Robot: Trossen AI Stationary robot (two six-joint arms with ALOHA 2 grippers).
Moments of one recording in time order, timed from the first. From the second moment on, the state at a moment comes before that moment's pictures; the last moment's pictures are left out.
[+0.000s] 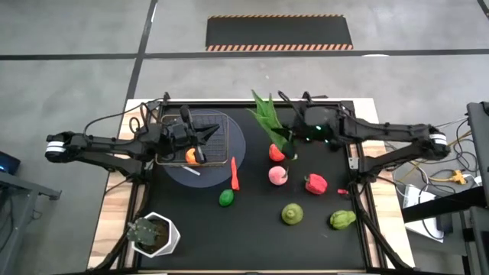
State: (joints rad) left arm 0.06 0.95 0.58 0.70 -0.21 0.21; right arm -0.15 1.19 1.01 -0.23 0.16 -0.02
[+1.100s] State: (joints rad) left arm 0.02 1.56 0.80 0.91 -0.11 -0.07; right arm -0.14 1.15 0.62 0.53 -0.06 -0.08
